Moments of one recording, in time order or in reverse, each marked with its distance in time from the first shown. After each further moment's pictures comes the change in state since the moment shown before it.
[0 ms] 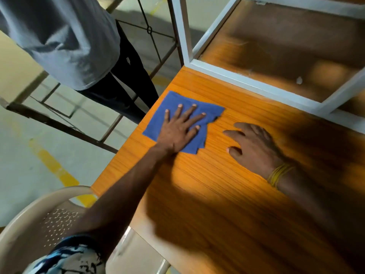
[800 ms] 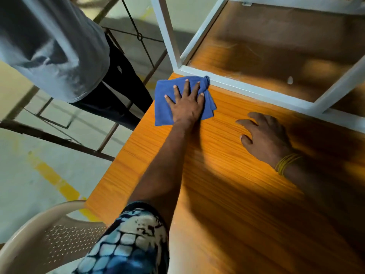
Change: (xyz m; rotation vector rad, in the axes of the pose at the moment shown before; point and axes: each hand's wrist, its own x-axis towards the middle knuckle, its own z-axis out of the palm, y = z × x) left_hand 0.124 0.039 -0.013 -0.116 -0.029 -0.419; right_hand 0.025 0.056 0.004 -0.027 0.067 0.159
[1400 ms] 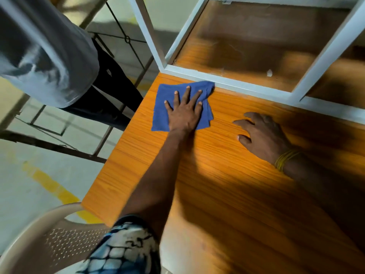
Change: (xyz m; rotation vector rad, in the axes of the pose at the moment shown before) left_hand -0.042 0.016 0.014 0.006 0.039 0.151; right_hand -0.030 0.026 -0.008 0.034 -0.014 -0.024
